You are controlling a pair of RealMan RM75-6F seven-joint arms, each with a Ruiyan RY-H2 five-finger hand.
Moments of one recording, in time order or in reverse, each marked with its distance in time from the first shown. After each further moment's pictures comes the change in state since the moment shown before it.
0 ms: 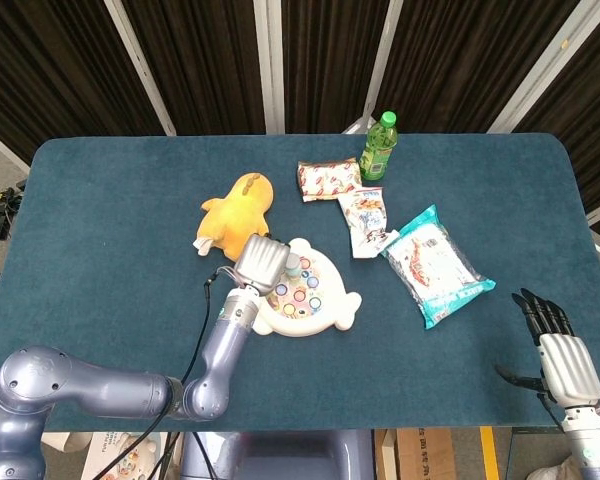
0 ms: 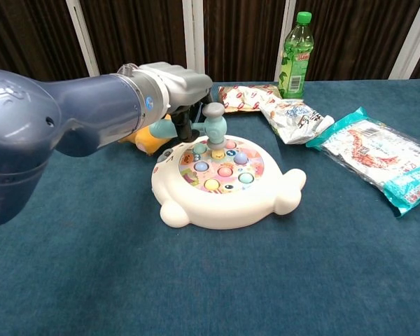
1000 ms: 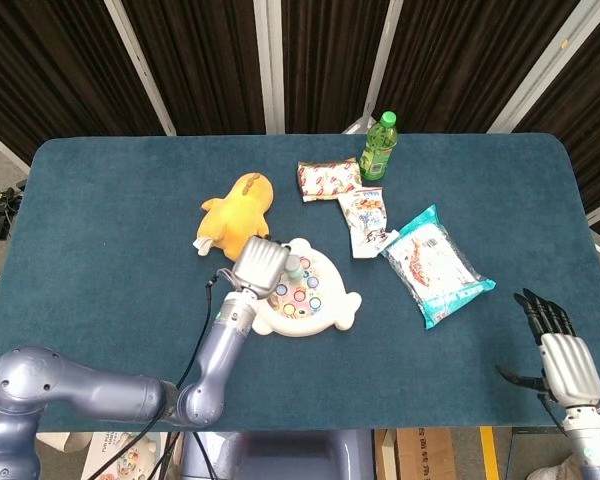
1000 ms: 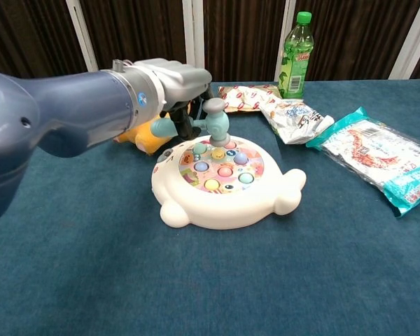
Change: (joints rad) left arm 0.026 0.042 0.006 -0.093 0.038 0.040 -0.045; right arm 0.001 0.001 0.006 -0.003 0.023 -0.011 0.000
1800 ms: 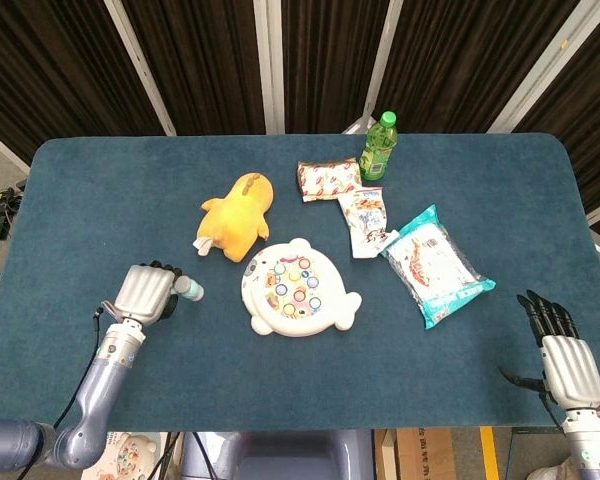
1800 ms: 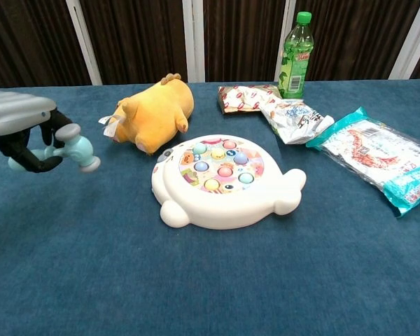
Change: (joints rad) left arm 0.405 0.320 0.333 -0.189 0.346 0.068 -0.382; right arm -0.016 -0.014 -0.001 -0.012 0.004 0.026 -0.077
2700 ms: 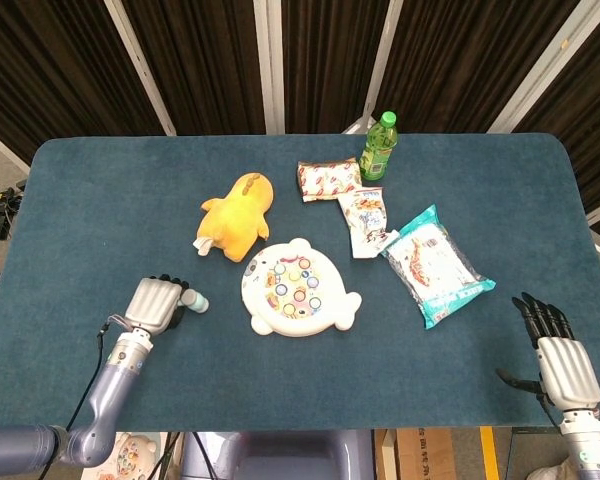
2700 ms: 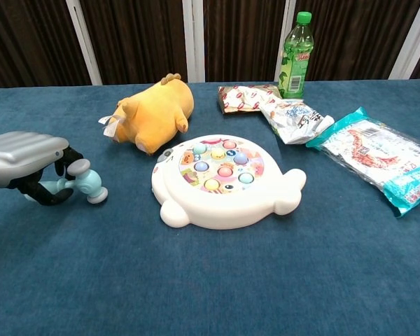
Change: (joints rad) left arm 0.087 -0.152 -0.008 0.232 0.121 -0.099 -0.062; right arm 0.004 0.002 -0.007 0.005 -0.009 -0.015 0.006
